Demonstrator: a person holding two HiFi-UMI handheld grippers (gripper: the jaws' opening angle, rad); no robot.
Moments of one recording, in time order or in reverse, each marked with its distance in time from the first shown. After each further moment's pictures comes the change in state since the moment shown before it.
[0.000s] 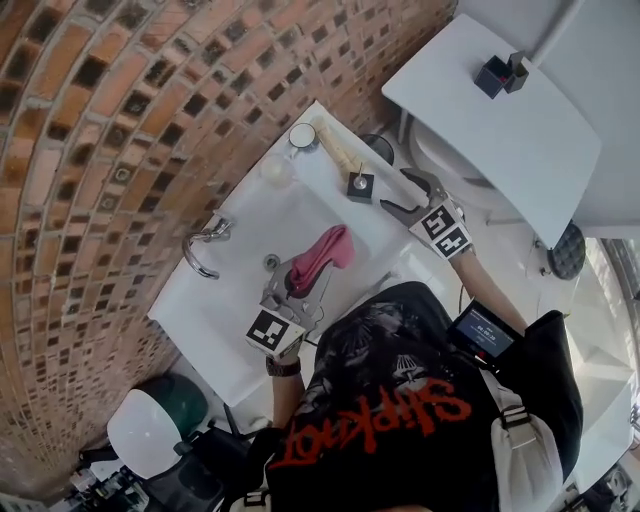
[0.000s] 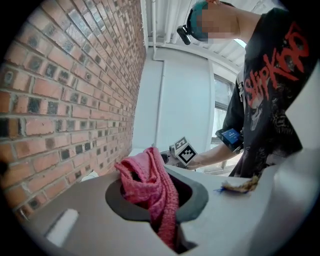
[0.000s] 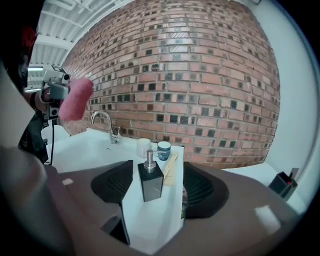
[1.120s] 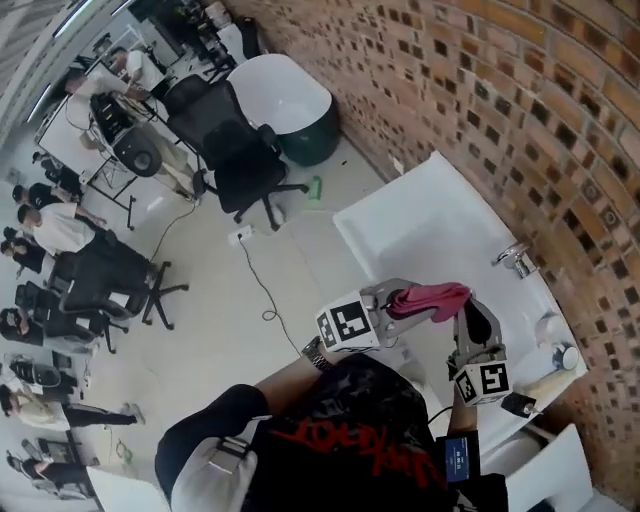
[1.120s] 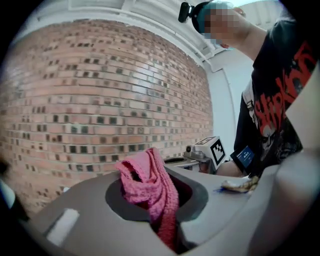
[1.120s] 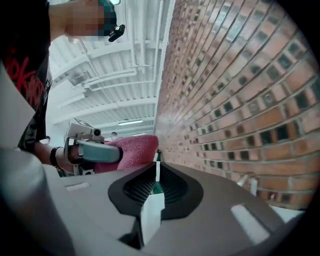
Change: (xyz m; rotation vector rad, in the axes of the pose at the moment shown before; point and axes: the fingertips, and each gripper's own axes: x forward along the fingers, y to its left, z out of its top) left arm -0.267 -0.058 -0.003 -0.174 -0.116 1.046; right arm -0.019 0.408 0.217 -0.059 -0.386 1.220
